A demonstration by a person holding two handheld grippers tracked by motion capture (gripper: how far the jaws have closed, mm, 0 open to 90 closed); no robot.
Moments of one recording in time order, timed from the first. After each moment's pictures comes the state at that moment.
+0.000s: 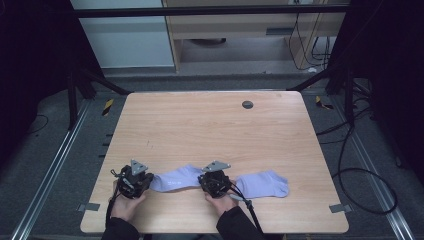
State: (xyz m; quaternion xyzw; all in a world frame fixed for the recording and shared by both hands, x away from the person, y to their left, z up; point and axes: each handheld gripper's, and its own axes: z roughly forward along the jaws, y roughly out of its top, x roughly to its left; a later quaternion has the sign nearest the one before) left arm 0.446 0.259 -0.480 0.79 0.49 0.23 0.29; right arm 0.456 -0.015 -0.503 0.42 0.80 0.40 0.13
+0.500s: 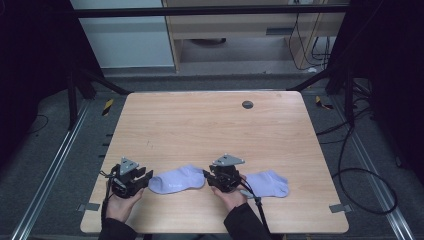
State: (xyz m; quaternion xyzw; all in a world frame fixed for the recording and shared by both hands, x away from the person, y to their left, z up) left arm 0.436 0.264 -0.456 0.76 0.49 0.23 0.36; right arm 0.460 -0.047 -0.477 0.42 0.78 0.45 0.14
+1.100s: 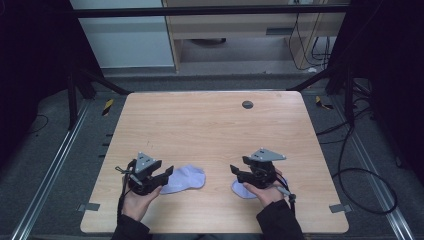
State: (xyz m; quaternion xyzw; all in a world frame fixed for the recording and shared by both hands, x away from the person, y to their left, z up) left arm 0.438 0.204 -0.434 0.76 0.45 0.23 0.41; right arm 0.450 -0.141 -0.444 0.42 0.76 0.46 0.18
